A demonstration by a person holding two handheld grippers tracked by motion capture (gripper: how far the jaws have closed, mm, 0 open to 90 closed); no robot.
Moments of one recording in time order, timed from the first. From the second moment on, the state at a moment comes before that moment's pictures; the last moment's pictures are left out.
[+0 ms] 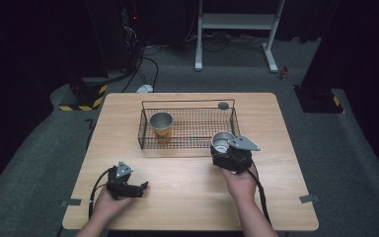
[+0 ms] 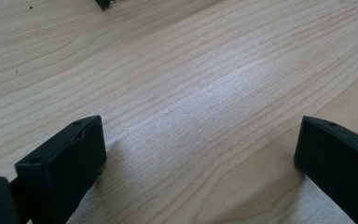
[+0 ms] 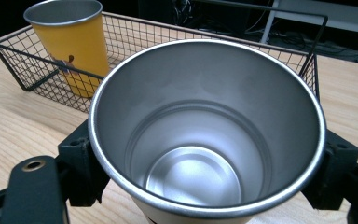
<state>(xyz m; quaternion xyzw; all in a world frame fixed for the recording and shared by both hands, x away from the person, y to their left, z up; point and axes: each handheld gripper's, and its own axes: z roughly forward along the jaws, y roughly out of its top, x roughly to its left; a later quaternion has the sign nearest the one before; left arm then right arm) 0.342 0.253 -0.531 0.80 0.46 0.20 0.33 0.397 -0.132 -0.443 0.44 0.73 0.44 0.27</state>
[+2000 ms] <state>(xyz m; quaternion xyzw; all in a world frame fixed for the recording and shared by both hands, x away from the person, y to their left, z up) 0.342 0.253 -0.531 0.80 0.46 0.20 0.33 0.458 -0.099 -0.409 0.44 0.72 0.45 0.29</state>
